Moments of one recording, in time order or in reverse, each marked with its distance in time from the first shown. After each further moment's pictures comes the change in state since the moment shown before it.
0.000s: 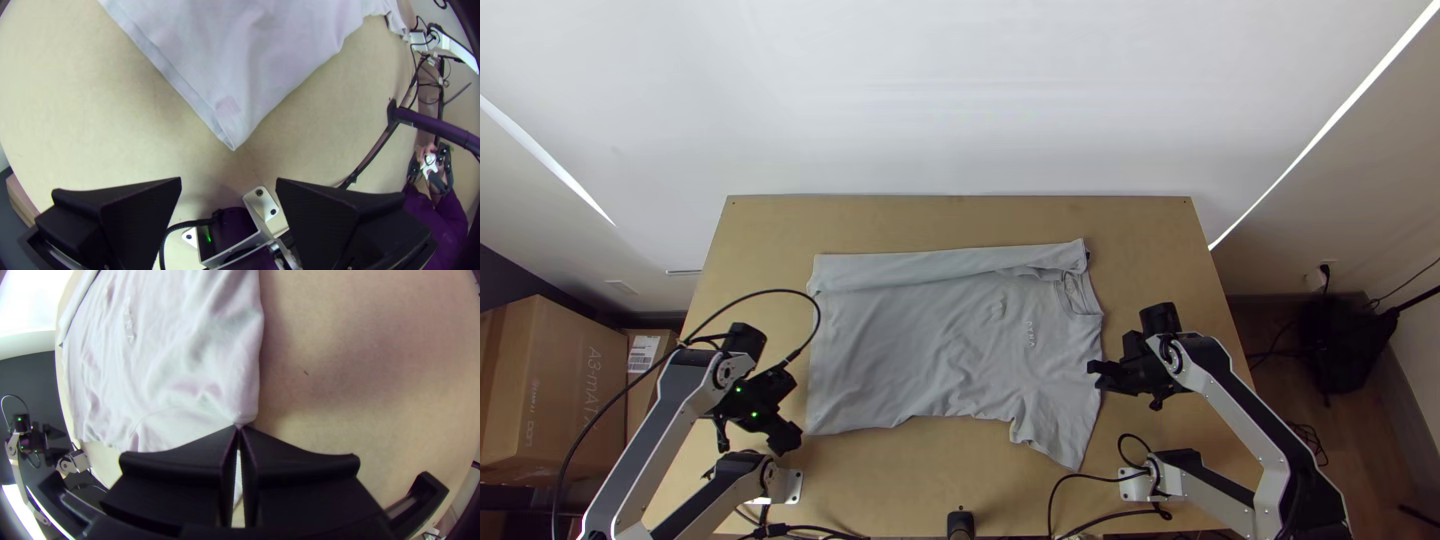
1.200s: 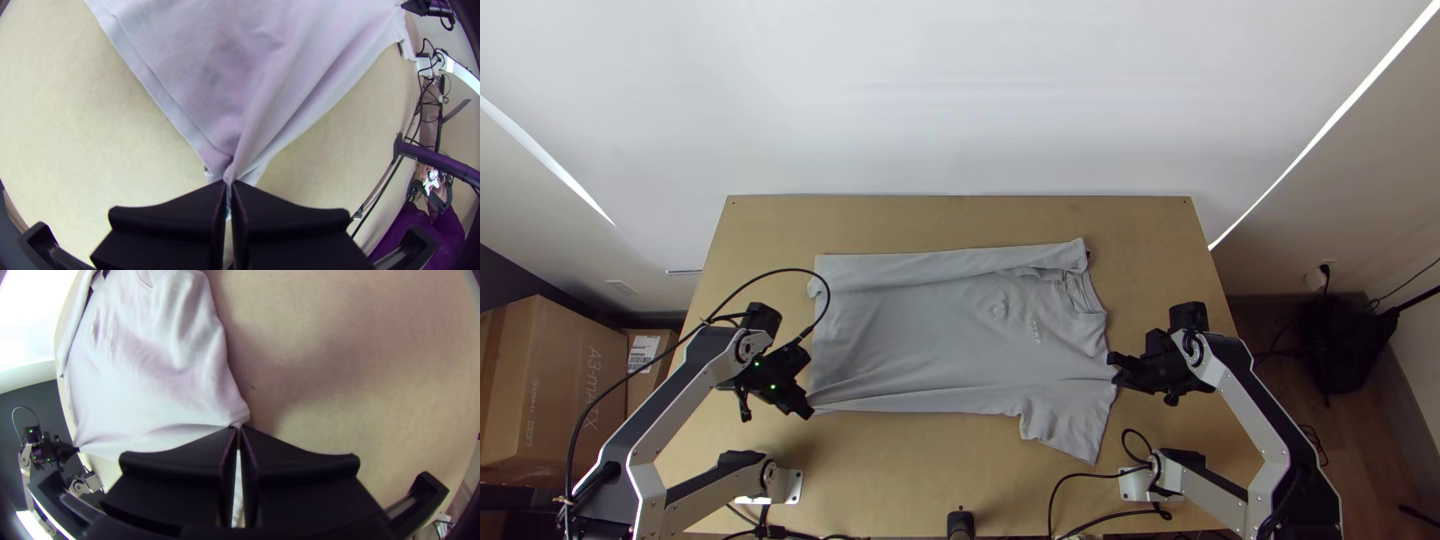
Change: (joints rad) left arm 0.013 0.225 0.017 0.253 0.050 -0.012; right arm -0.207 0.021 0.017 -0.037 -0.009 -0.077
